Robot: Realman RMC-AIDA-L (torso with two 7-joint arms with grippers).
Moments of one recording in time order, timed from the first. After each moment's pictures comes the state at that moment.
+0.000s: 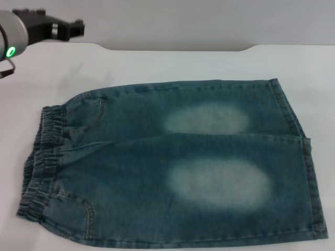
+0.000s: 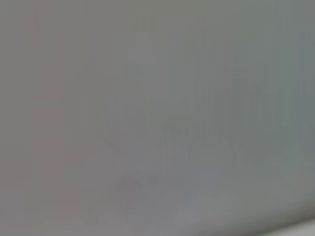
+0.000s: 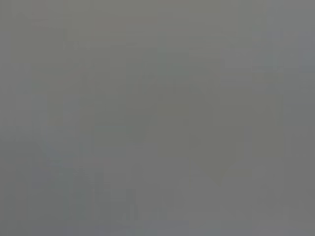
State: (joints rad) left arm -0.35 -2.05 -1.64 -1.56 2.80 -0.76 0.18; right arm 0.02 2.08 1.89 1.61 -2.30 0.44 -0.40
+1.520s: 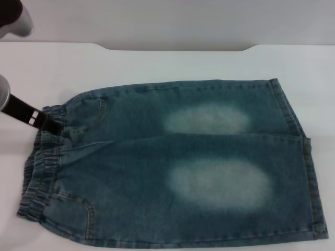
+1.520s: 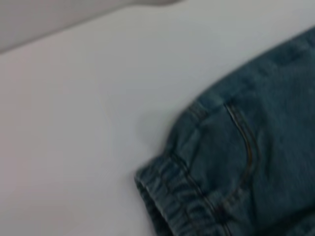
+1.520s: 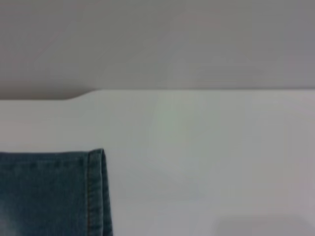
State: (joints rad) left arm -0.48 -2.06 -1.76 -1.62 2.89 -1.58 0.26; right arm 0.07 2.08 1.83 1.88 -2.80 1.27 -0.13
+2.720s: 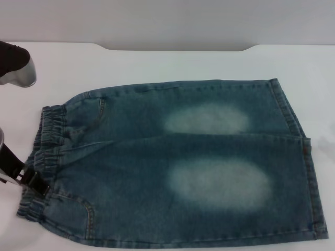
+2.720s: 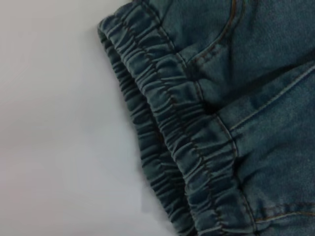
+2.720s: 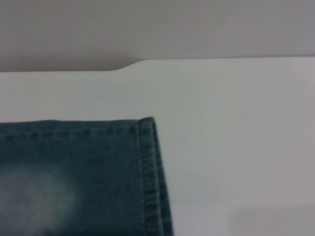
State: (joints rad) left arm -0.47 -2.05 -1.68 -1.60 2.89 -1.84 0.17; right arm -0.01 2.08 1.64 1.91 -2.82 1.22 -0.02
